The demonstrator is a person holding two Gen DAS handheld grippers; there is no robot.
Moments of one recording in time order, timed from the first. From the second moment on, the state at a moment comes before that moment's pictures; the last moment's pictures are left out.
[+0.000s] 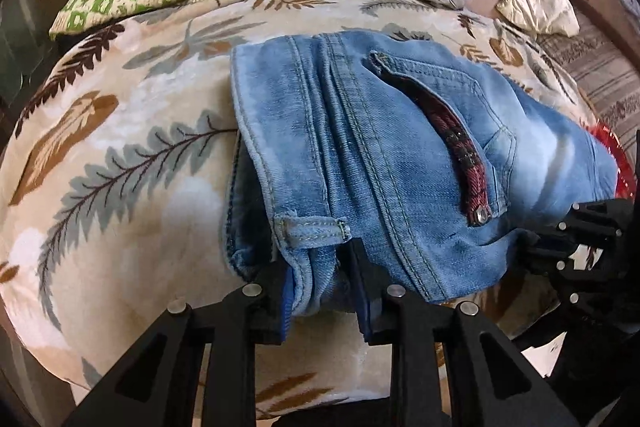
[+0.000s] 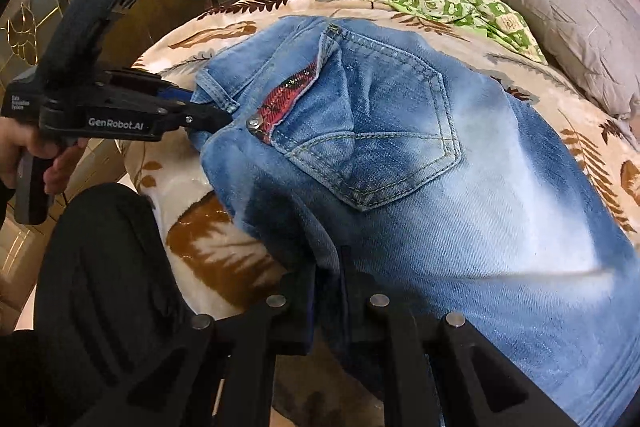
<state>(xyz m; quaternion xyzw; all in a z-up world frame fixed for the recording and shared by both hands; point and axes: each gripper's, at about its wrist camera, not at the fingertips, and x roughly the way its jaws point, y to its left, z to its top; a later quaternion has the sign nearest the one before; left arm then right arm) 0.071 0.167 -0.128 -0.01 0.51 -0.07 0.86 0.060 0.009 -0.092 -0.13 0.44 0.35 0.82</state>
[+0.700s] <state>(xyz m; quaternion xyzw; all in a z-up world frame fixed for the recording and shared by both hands) 0.058 0.164 -0.084 0.00 0.47 -0.01 0.88 0.058 -0.013 -0.067 -0.10 0.43 0.34 0.83</state>
